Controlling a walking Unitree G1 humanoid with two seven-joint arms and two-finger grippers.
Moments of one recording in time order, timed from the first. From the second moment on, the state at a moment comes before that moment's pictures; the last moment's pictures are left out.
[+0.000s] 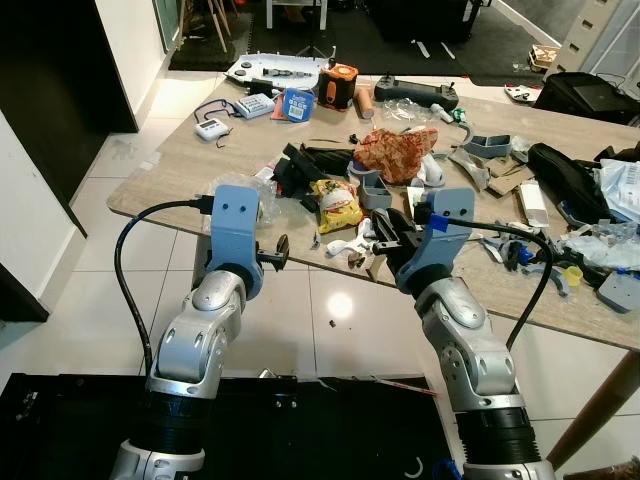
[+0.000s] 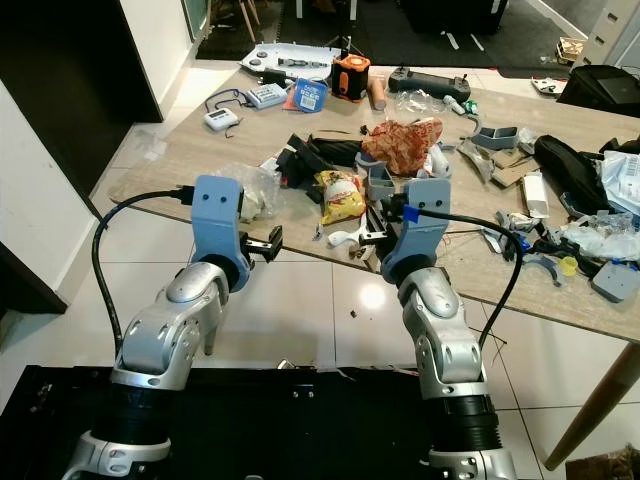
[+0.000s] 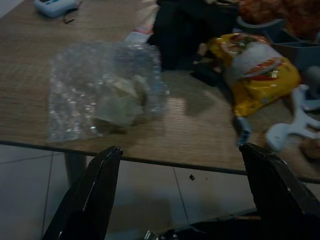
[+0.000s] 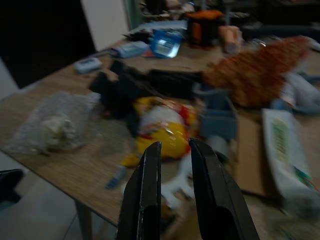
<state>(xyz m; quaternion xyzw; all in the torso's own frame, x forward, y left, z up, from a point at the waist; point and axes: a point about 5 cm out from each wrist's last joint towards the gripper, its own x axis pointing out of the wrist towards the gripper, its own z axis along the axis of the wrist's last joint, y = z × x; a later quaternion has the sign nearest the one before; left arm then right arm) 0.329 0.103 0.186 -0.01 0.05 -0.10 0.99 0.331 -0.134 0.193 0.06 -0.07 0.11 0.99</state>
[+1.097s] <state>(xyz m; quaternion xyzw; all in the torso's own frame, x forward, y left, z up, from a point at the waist) 0.330 0.109 0.191 -0.03 0.03 -0.08 1.00 0.332 -0.152 0.192 0.05 -0.07 0.06 0.99</state>
